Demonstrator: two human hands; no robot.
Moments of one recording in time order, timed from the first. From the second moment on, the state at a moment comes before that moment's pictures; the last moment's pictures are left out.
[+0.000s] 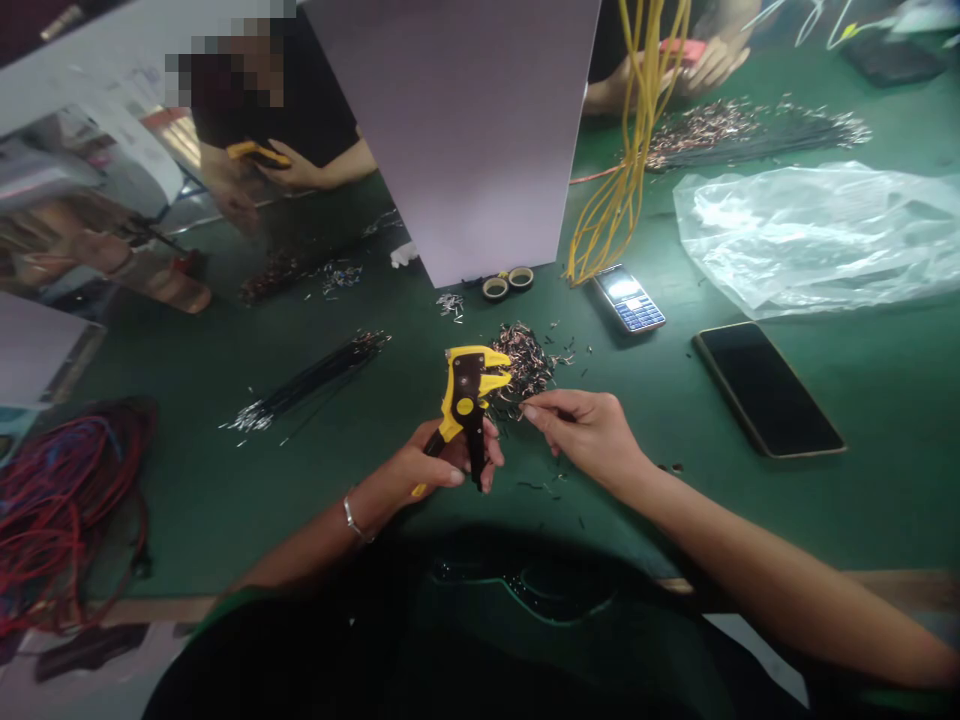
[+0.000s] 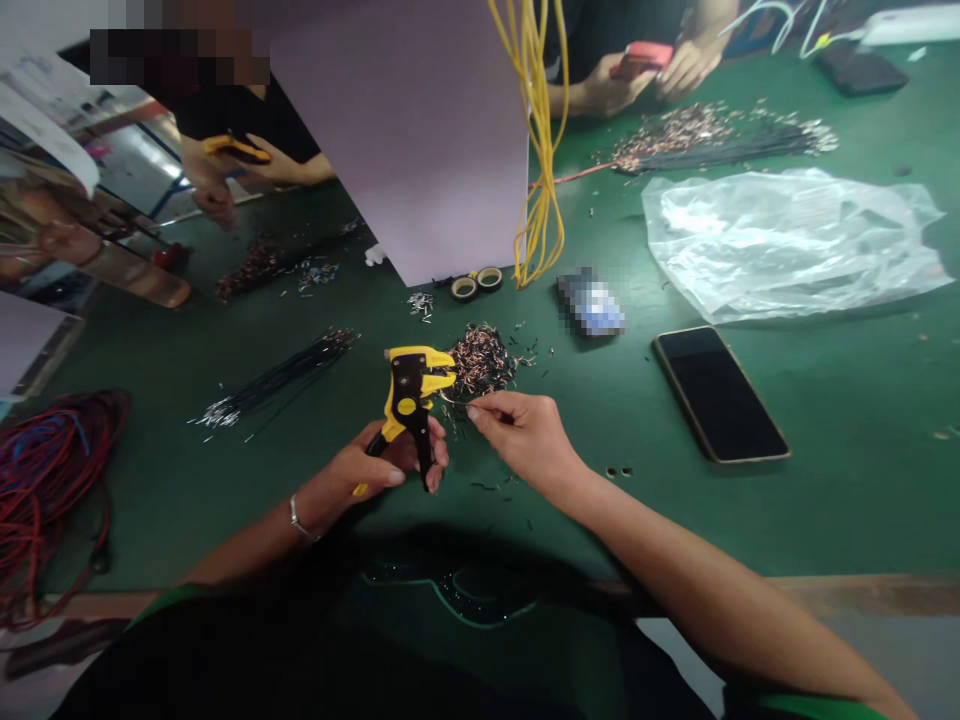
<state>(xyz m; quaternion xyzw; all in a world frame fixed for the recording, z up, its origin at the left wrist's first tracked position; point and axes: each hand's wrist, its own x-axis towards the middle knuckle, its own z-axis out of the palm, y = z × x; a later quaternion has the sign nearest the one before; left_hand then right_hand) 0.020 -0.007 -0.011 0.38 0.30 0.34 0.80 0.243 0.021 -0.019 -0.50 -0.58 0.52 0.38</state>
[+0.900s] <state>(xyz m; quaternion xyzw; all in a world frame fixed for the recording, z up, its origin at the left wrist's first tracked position) 0.024 -0.011 -0.013 0.55 0.33 0.27 0.71 0.236 0.006 0.010 -0.38 -0.65 0.53 0.38</state>
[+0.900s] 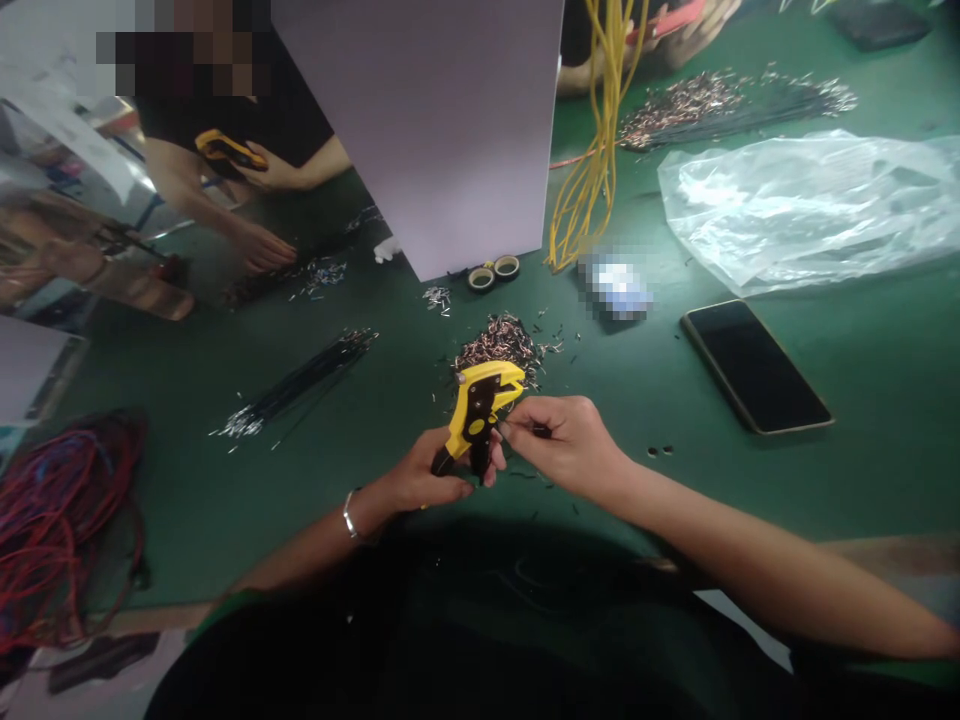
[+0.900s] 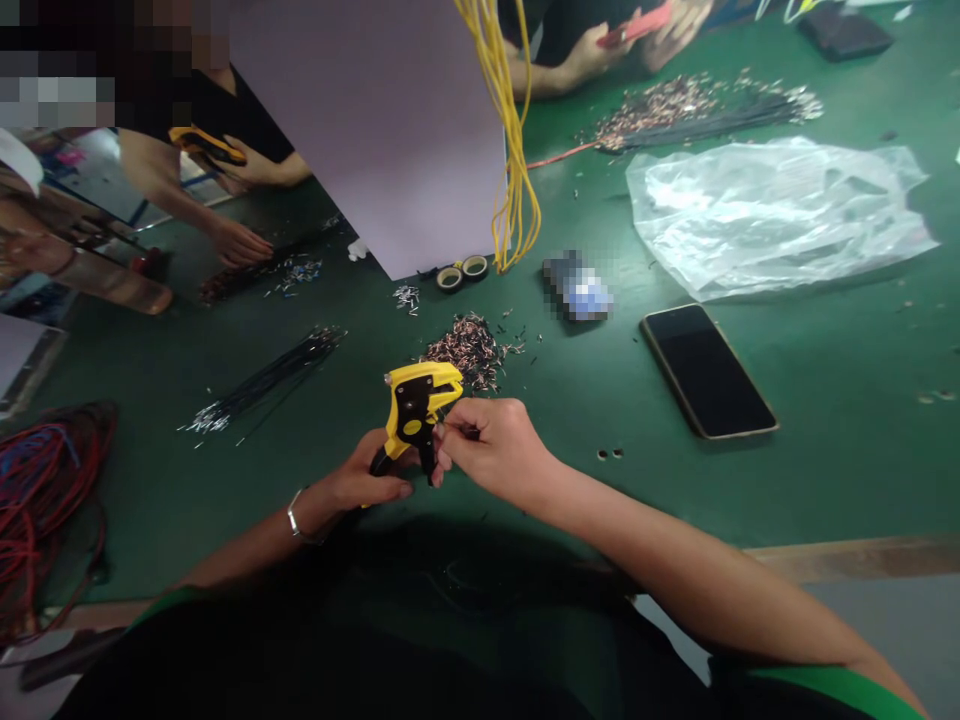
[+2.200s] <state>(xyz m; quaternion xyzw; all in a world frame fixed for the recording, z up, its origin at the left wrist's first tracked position) 0.026 -0.024 -0.008 0.64 0.49 0.27 0.53 0.231 0.003 0.005 -0.38 -0.39 0.77 0.32</state>
